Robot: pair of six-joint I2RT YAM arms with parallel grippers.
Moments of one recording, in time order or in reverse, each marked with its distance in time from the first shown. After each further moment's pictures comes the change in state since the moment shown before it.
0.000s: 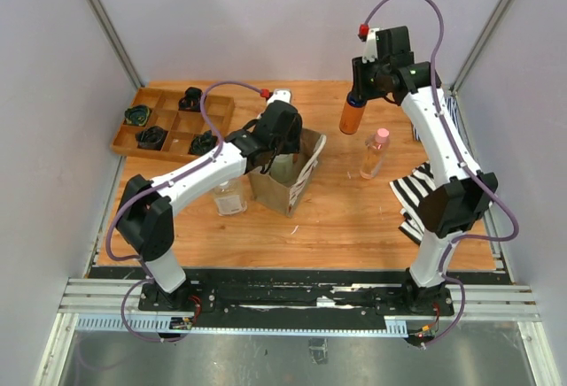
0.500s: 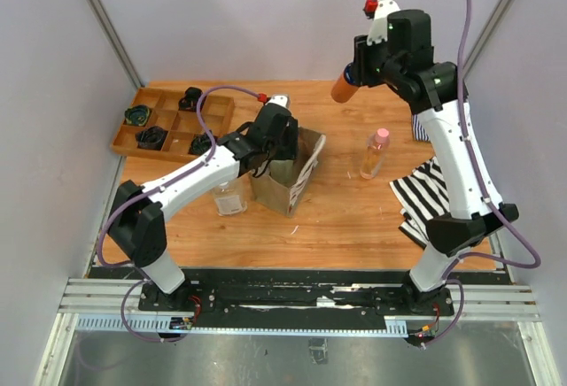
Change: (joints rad) left arm 0.006 -0.086 -0.051 -0.035 0.116 -0.016; right arm 0.145 -0.126 0.135 -0.055 0.087 -0.001
